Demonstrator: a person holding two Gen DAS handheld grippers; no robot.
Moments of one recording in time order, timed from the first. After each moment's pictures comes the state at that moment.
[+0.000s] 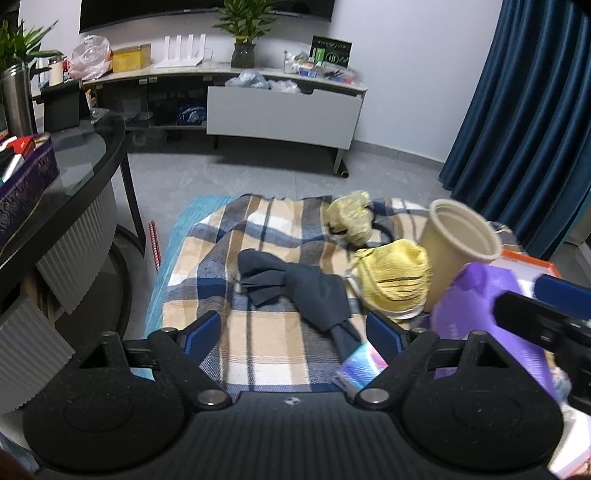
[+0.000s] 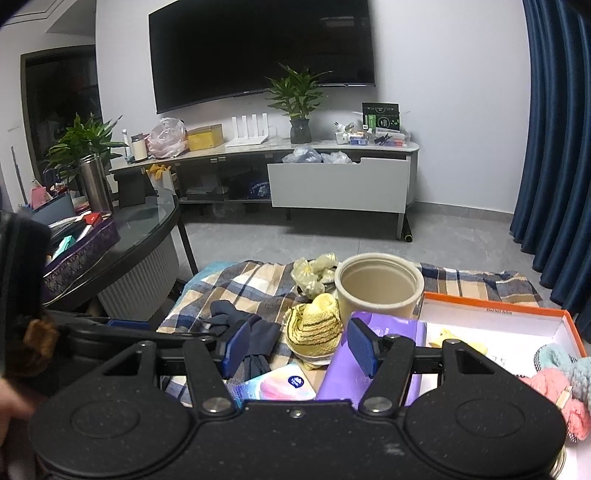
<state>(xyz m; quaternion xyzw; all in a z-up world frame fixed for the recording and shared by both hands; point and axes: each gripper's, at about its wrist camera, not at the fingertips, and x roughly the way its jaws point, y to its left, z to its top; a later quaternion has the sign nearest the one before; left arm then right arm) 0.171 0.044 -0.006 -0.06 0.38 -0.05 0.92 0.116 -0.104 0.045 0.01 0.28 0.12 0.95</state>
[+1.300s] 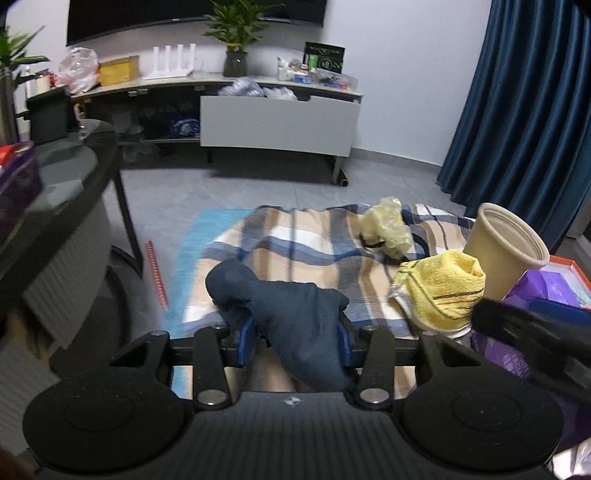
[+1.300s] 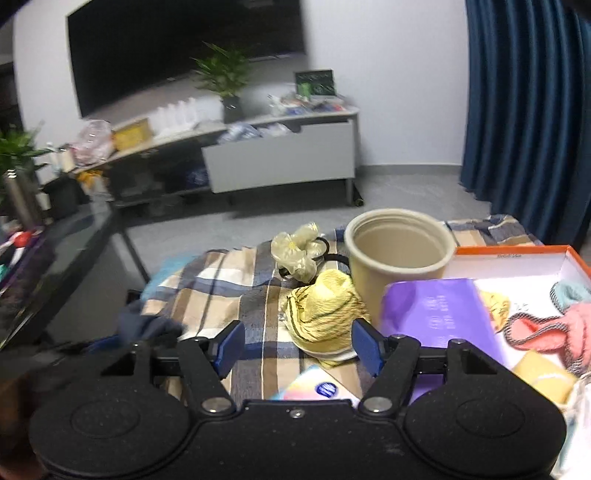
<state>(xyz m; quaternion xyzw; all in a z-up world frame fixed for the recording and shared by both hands) 0.183 0.071 -0.014 -0.04 0.35 -0.06 0.93 0.175 -0.040 0.004 0.06 0.32 -0.01 0.94</state>
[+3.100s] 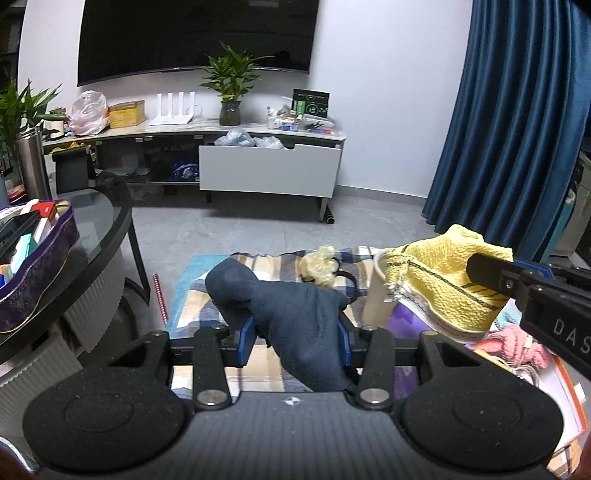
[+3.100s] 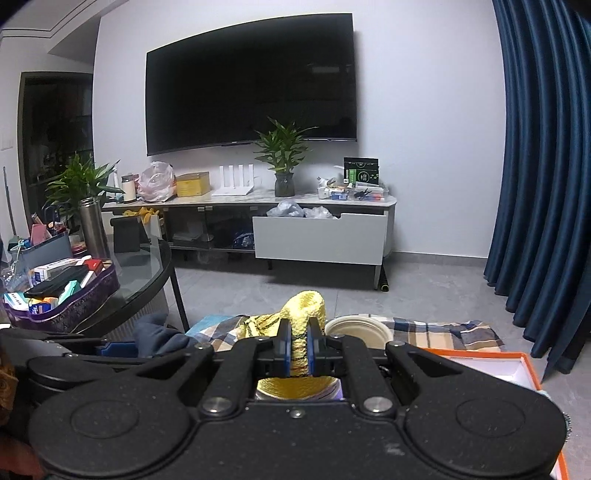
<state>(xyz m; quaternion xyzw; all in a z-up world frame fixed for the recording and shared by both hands) 0.106 0.018 0.059 -0.03 0.30 -0.06 0.95 0.068 -0.102 0.098 0.01 0.20 0.09 0.98</state>
